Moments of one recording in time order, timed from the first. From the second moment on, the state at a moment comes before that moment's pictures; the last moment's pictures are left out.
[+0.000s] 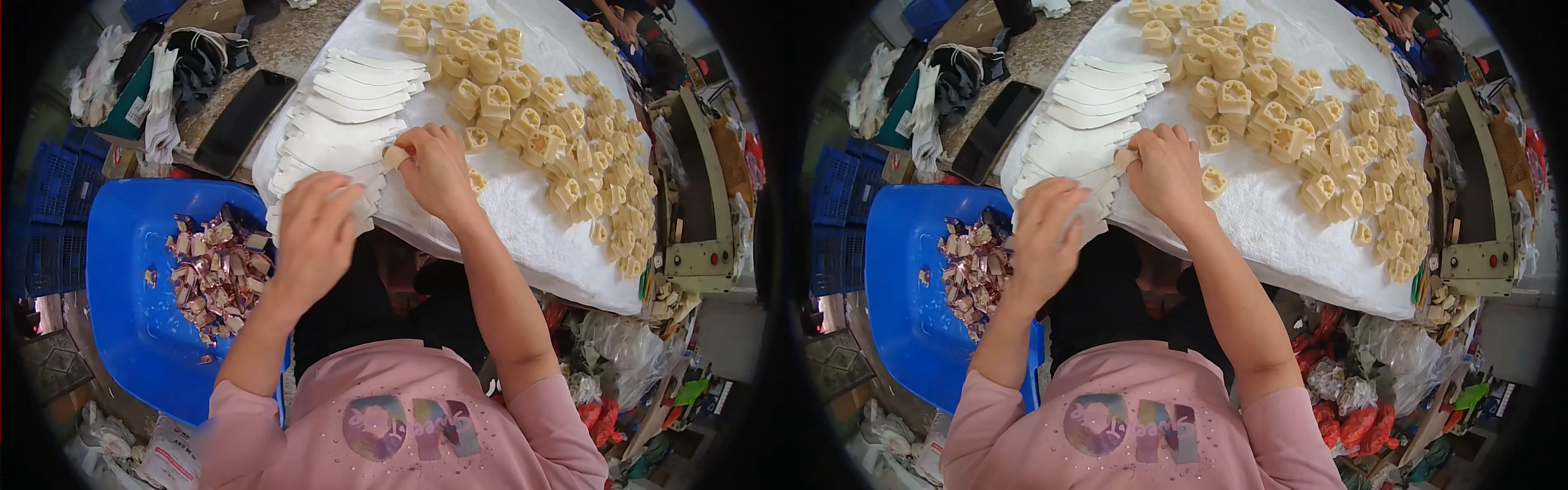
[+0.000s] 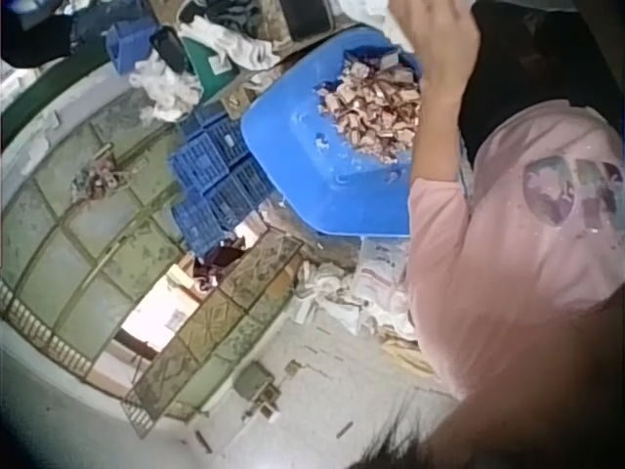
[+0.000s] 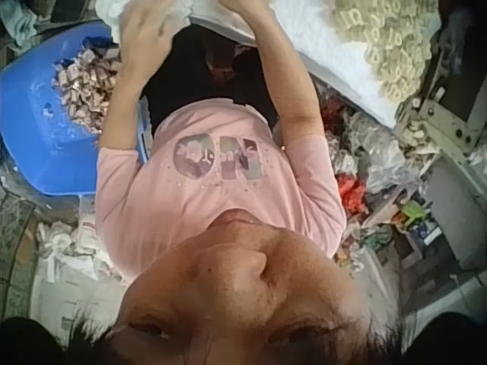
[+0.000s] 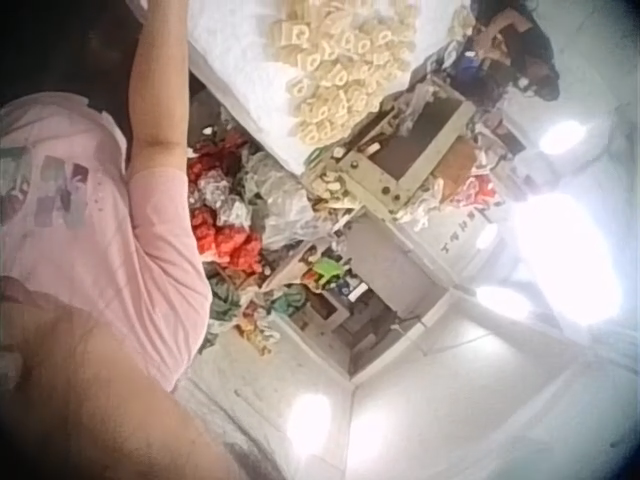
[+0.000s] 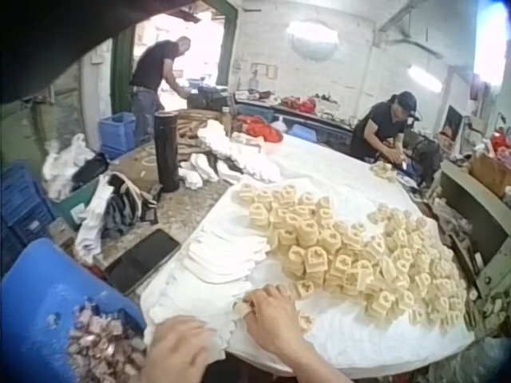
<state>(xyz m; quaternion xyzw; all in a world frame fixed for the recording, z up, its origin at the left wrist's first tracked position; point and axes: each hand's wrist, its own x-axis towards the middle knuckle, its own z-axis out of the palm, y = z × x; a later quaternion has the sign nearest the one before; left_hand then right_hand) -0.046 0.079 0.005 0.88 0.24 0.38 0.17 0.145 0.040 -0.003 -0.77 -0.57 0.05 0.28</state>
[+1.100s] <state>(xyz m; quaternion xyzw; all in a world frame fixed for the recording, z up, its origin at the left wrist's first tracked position) -0.034 0.075 -0.017 0.90 0.19 0.34 0.17 0.123 0.045 -0.004 -0.74 -0.61 -0.02 0.29</state>
